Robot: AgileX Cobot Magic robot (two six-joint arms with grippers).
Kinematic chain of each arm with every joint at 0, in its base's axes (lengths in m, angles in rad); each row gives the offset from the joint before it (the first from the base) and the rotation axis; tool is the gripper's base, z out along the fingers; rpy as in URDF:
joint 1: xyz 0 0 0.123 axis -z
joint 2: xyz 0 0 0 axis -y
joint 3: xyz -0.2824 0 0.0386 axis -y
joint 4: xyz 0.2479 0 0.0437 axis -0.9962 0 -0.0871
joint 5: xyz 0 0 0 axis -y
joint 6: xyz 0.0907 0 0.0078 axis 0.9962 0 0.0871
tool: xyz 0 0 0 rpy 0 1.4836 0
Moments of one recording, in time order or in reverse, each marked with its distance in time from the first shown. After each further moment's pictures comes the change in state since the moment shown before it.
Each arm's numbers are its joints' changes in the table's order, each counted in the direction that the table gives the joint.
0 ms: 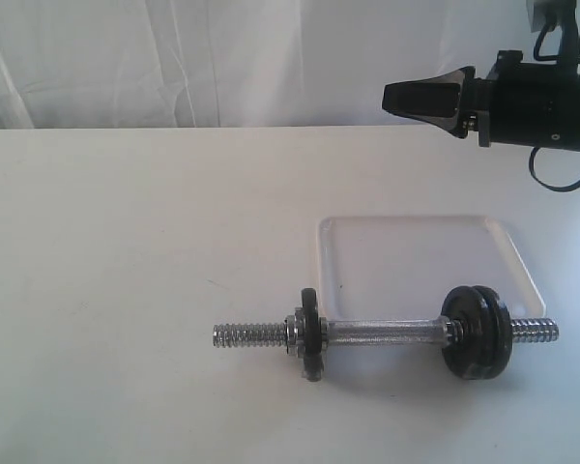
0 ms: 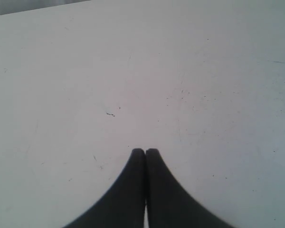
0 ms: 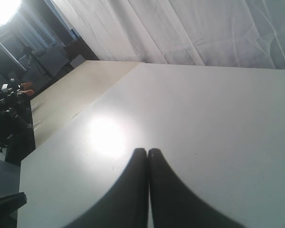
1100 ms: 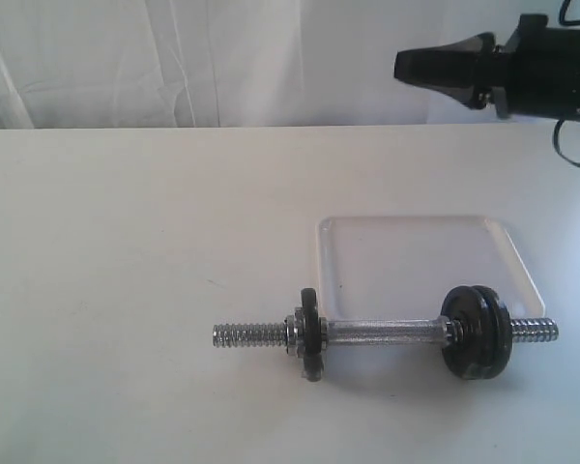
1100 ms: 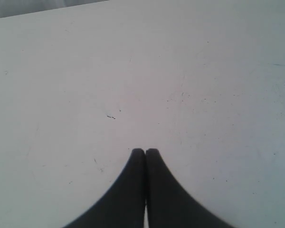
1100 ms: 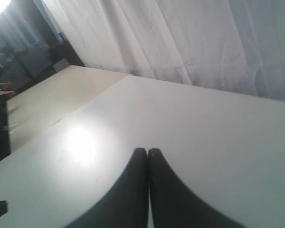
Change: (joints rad) left arm 0.000 0.000 0.000 0.000 0.008 0.000; right arm 0.000 0.152 -0.013 0.005 0.088 0.000
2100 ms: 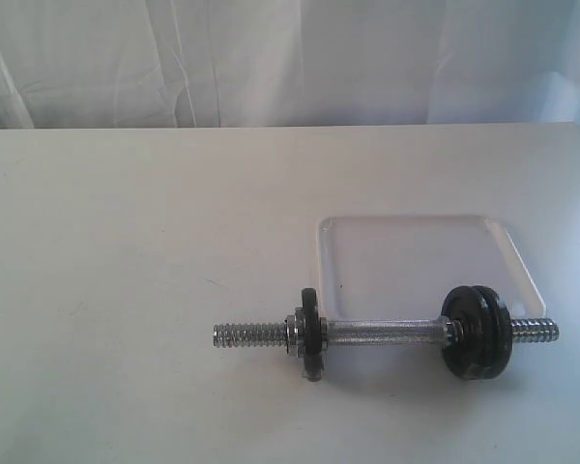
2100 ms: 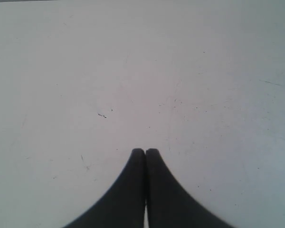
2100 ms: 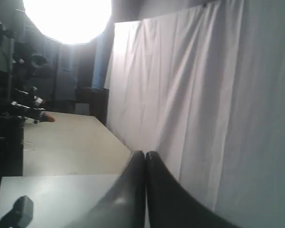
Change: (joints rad) left arm 0.000 0.000 0.000 0.035 0.006 -0.086; right arm -0.289 0.719 -0.009 0.005 0.178 -0.001
